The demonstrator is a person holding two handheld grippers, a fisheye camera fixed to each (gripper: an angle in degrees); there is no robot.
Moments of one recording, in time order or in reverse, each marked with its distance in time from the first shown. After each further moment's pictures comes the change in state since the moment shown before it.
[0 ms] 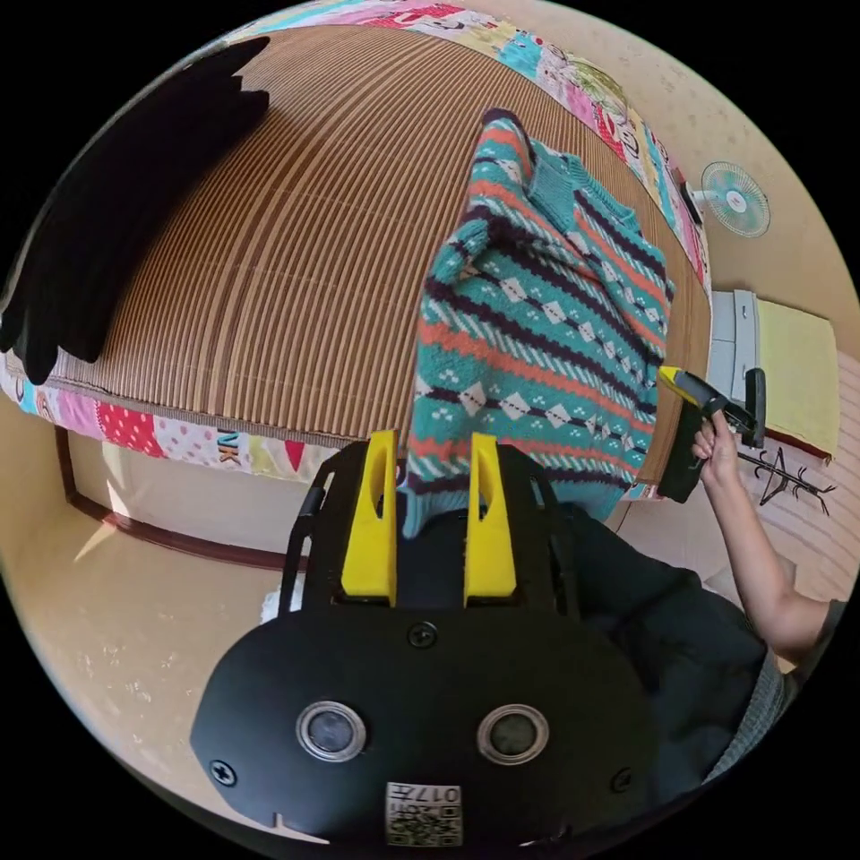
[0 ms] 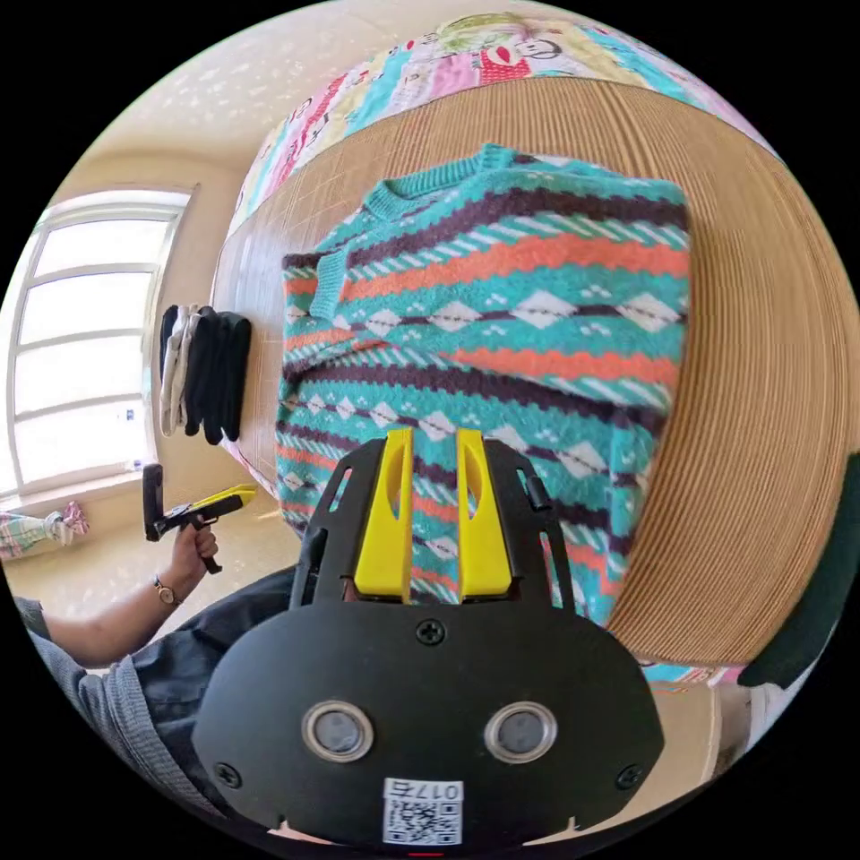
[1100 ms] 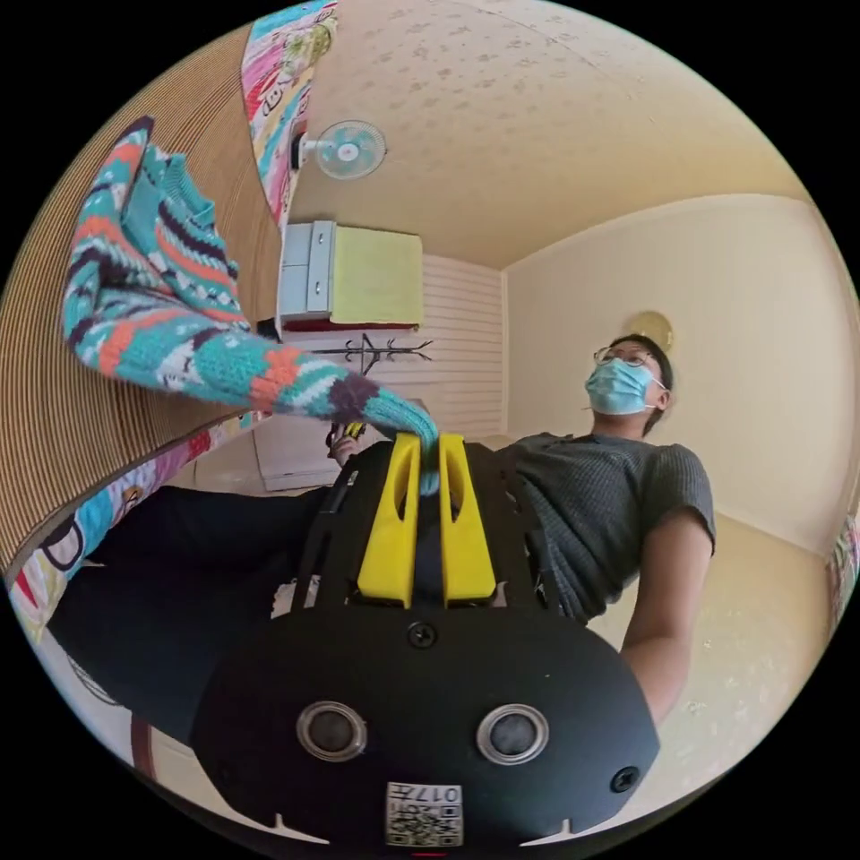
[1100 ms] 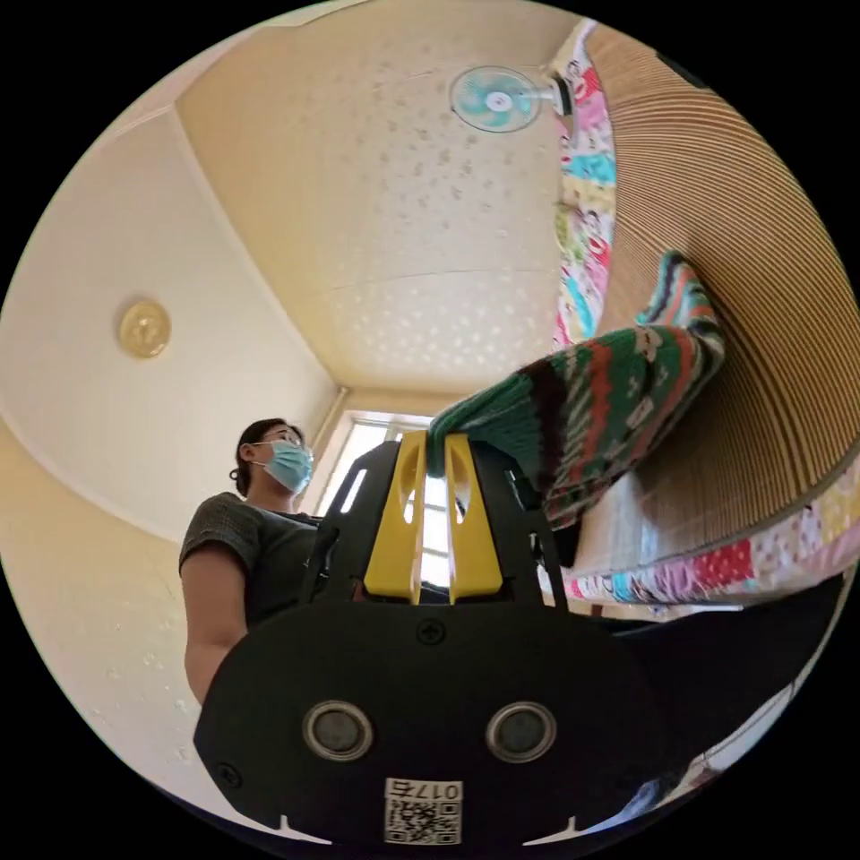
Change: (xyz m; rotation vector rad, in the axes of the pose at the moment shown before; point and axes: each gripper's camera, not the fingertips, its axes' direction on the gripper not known) left arm -0.240 -0.071 -0.137 -0.306 1.282 0.500; right arm 0.192 0.305 -0.114 0.814 -1.275 0.005
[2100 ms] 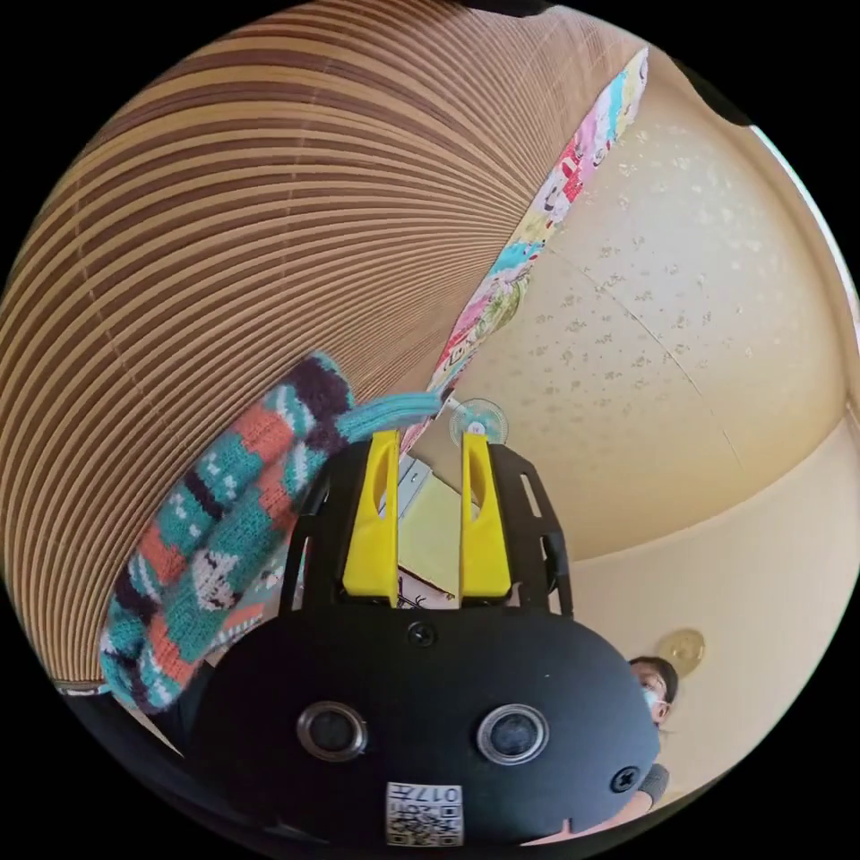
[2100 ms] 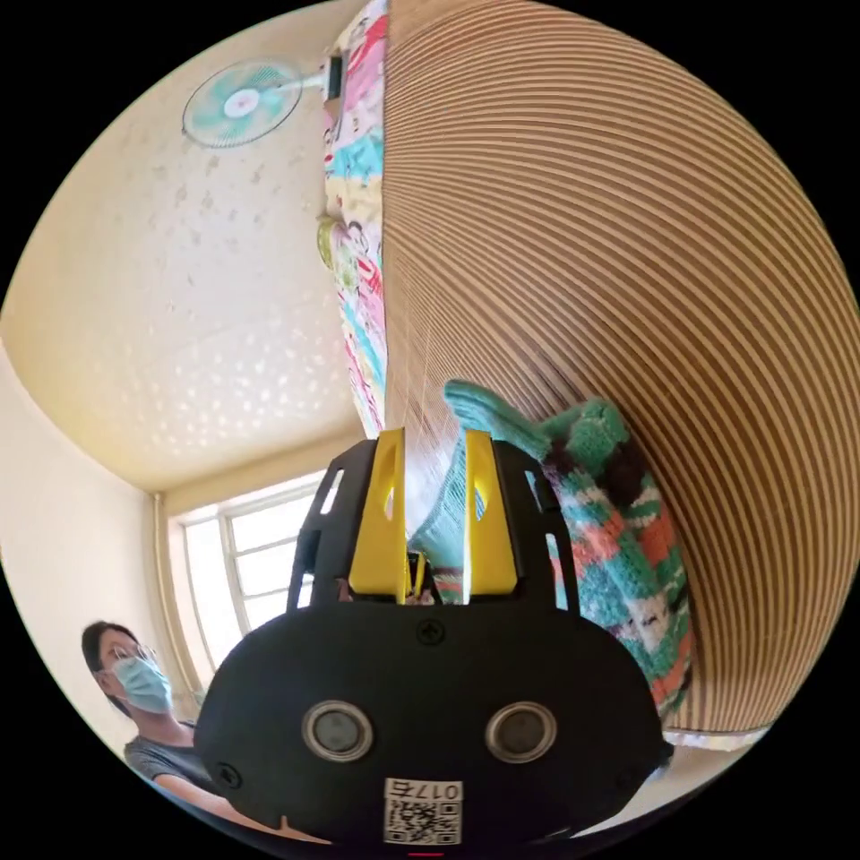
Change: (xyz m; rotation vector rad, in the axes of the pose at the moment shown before) left arm -0.123 -0.172 -0.098 0.946 -0.069 -0.536; right arm 0.256 -0.309 0.111 -0.009 0.652 0.397
